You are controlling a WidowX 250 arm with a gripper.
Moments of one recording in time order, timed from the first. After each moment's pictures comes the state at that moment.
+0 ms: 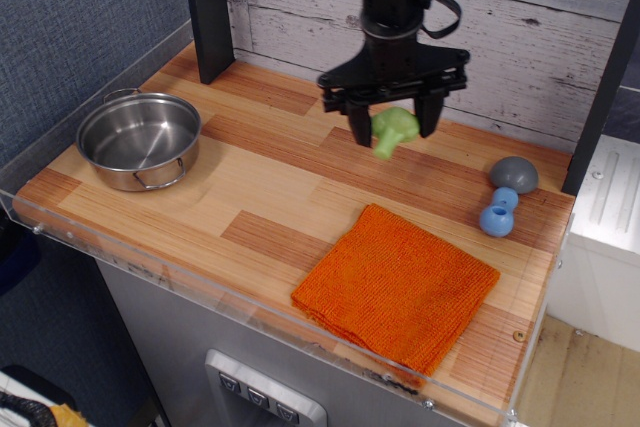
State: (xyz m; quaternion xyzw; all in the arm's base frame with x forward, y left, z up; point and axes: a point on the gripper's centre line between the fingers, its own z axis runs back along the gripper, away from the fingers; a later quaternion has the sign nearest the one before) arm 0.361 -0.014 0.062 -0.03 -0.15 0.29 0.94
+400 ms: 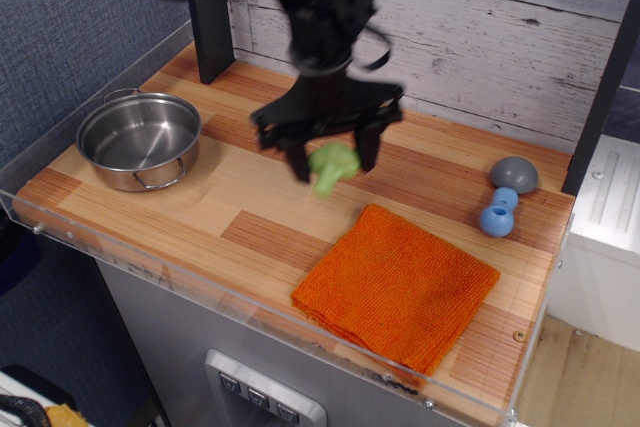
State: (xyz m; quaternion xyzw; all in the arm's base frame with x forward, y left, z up) arm 0.314 0.013 0.043 -0.02 -0.12 0.32 0.94
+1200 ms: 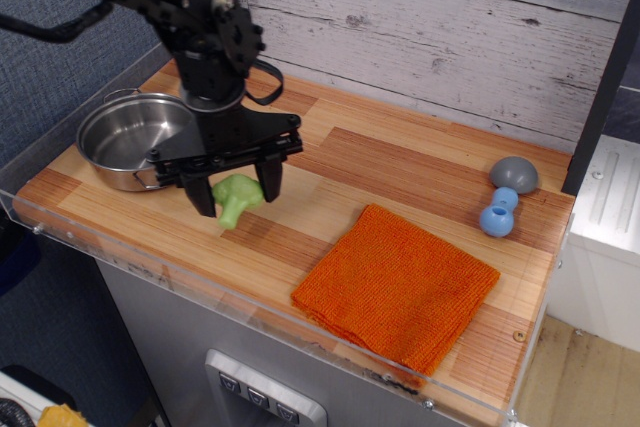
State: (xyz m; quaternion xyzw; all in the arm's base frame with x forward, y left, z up) arm 0.270 0.067 0.034 0.01 -0.12 0.38 0.92
